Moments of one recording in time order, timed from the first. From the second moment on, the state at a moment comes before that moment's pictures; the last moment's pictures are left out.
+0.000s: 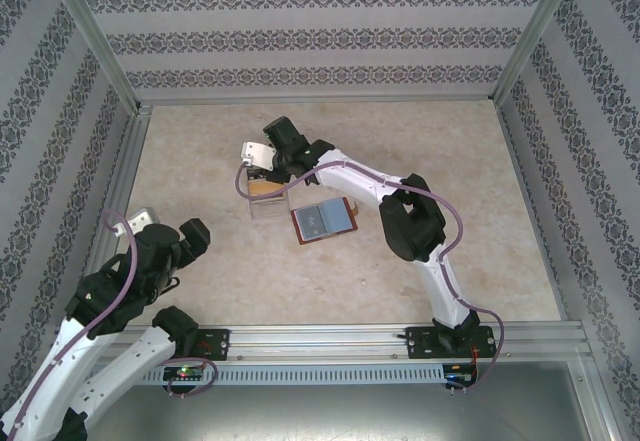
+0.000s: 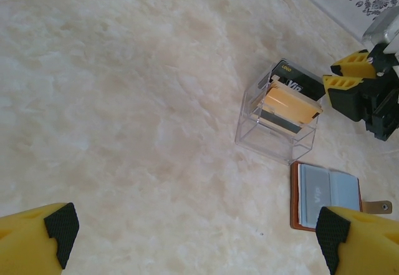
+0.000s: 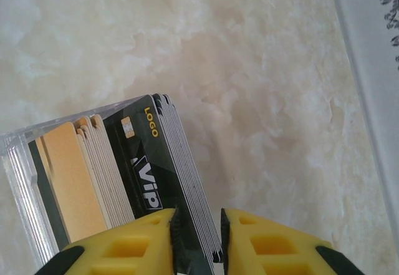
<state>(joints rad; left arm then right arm) -0.53 0.50 0.87 -1.17 -0.43 -0.98 0.75 2.24 1.90 -0.45 -0.04 -0.70</state>
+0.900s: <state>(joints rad) -0.53 0.65 0.81 -0.95 -0.25 -0.86 0.56 1.75 1.47 -0.28 0.02 0.23</state>
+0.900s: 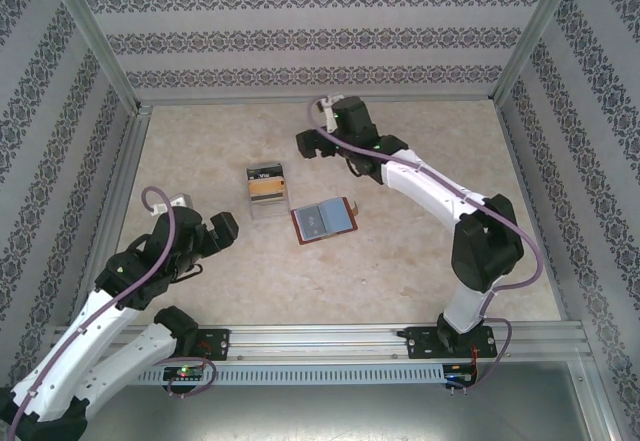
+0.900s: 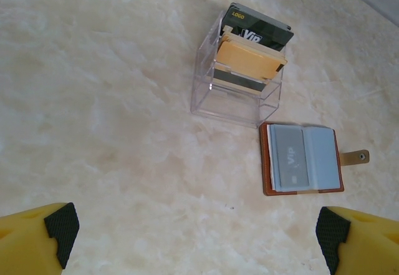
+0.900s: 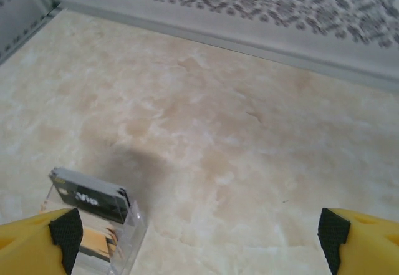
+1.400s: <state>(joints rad) -0.53 0.80 0.79 -0.78 -0.12 -0.83 0.38 1.68 1.23 -0.24 -0.25 0.60</state>
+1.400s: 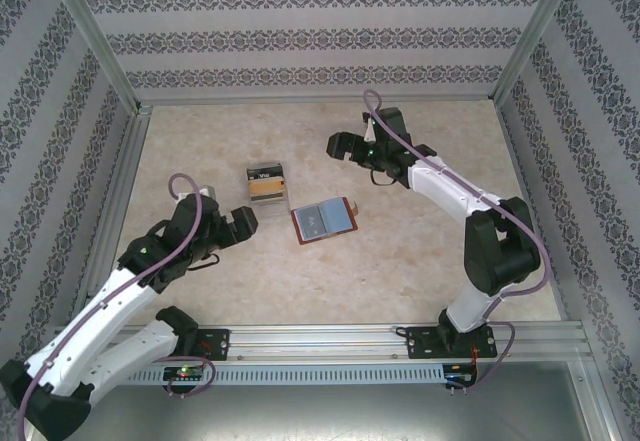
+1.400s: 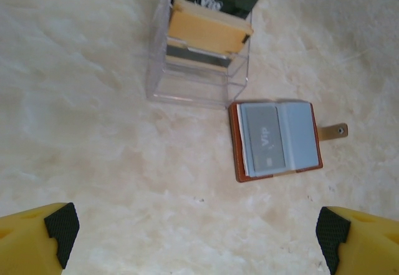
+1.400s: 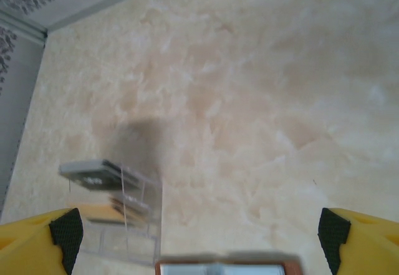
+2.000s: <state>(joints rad) -0.53 1.16 0.72 -0.46 0.08 -0.92 0.47 1.59 0.94 -0.27 -0.28 0.52</state>
